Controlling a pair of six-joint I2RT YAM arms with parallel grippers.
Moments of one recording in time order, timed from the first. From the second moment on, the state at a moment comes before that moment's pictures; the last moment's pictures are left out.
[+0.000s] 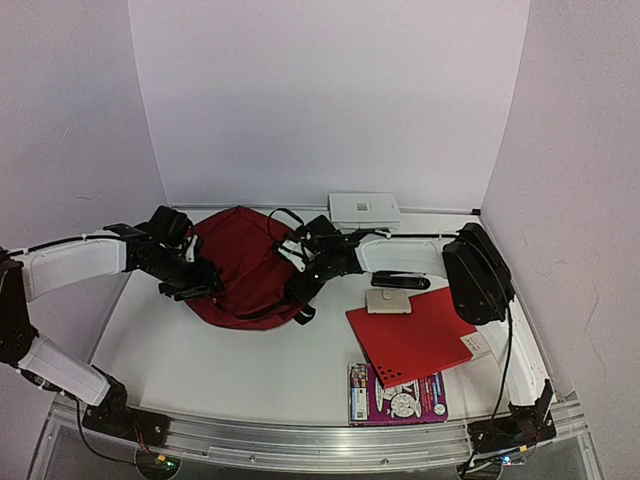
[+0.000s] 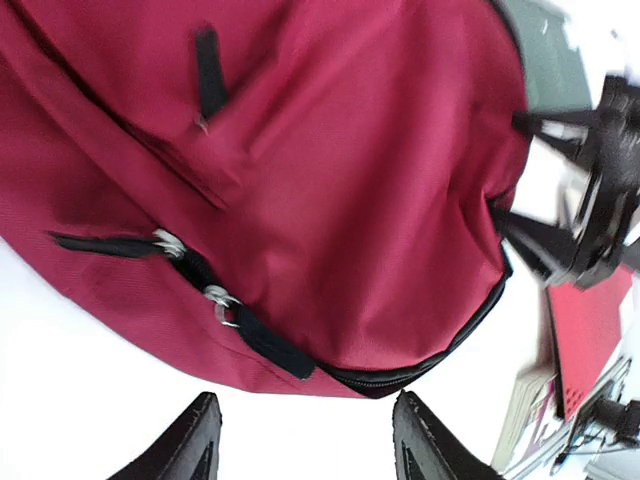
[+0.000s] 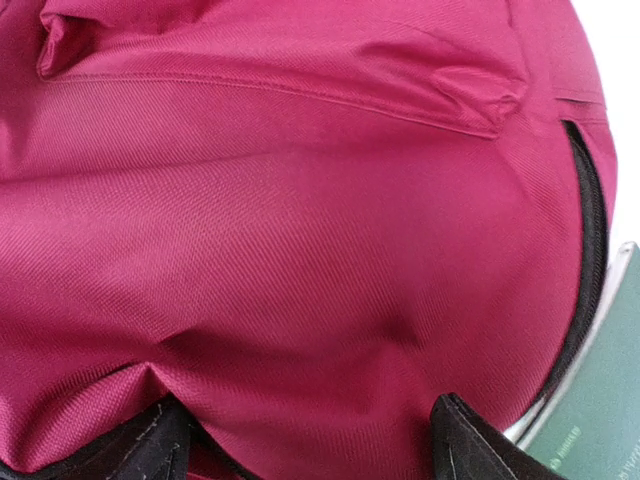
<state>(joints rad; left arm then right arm) -0.44 1.37 0.92 -0.58 0.20 -0.56 0.86 2.38 1.89 -0.40 -0.01 -0.22</state>
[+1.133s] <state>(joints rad) -0.30 1.58 0.79 -0.35 0.25 -0.71 0.96 2.31 1.76 -0.43 -0.14 -0.19</state>
